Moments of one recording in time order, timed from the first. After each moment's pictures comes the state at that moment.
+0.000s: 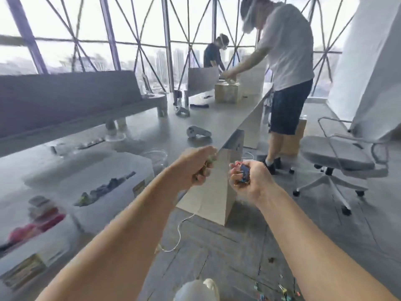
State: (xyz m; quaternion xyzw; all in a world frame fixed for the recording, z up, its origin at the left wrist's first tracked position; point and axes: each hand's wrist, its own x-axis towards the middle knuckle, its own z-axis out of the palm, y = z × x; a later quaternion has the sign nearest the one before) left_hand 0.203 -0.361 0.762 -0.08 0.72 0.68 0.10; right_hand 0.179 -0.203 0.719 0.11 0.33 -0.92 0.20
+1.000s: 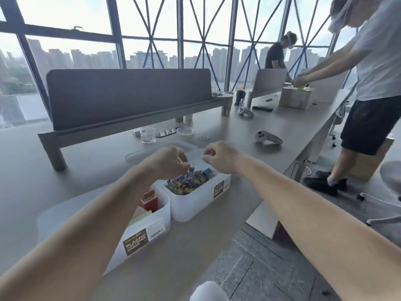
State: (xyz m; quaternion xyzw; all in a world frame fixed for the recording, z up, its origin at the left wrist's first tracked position) left_hand 0.272 -0.626 0.763 -0.10 0.97 0.22 -0.07; right_hand 0.185 -0.452 0.777 -0.37 0.90 -0.24 0.04
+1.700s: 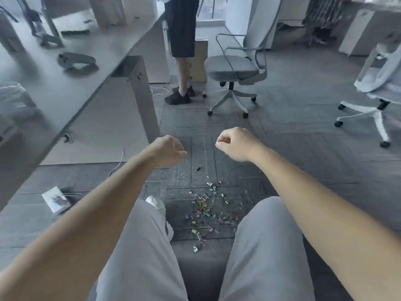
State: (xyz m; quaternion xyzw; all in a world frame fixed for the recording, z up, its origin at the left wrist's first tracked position) left_hand 0.271 -0.223 0.601 0.19 0.95 0.22 0.15; right_hand 0.341 -0.006 0.605 0.07 0.95 -0.30 0.01
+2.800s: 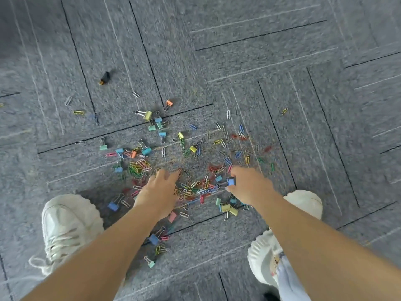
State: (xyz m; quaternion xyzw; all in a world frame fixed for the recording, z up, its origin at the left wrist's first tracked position) left_hand 0.163 -0.031 0.008 0.33 0.83 -0.05 0.45; right_hand 0.285 0.168 0.022 0.33 0.83 -0.18 0.42
